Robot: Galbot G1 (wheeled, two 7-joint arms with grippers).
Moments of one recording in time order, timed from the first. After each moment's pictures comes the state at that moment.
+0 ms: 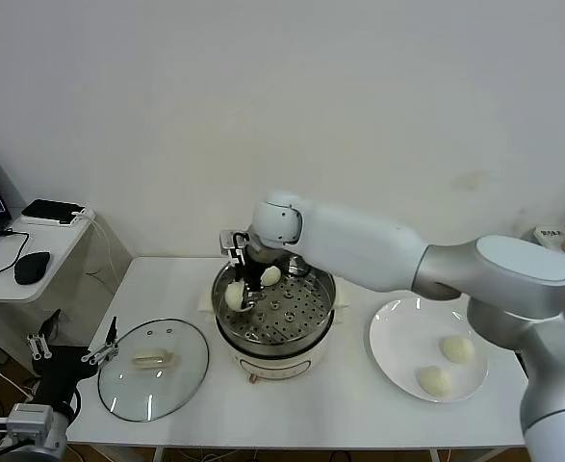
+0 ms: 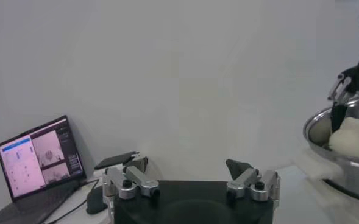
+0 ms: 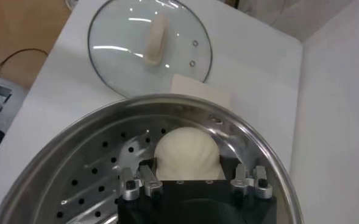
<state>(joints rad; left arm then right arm) 1.71 -1.19 -0.86 -2.32 -0.11 0.27 -0.08 0.35 1.38 -1.07 1.13 0.29 -0.54 -0.98</state>
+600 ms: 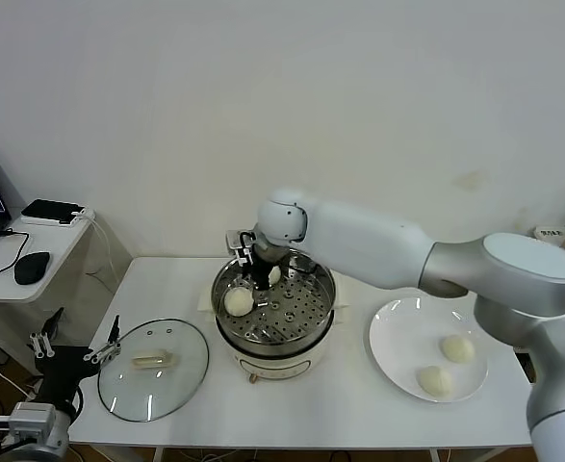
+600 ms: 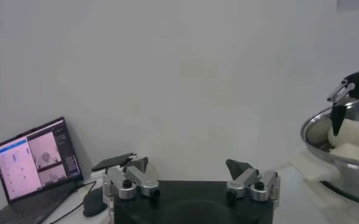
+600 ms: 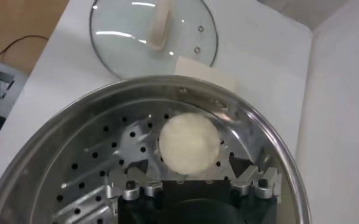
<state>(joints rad) 1.70 -1.18 -0.85 -2.31 -0.11 0.27 -0.07 0.41 1.32 -1.08 1.19 0.25 -0.48 -1.05</state>
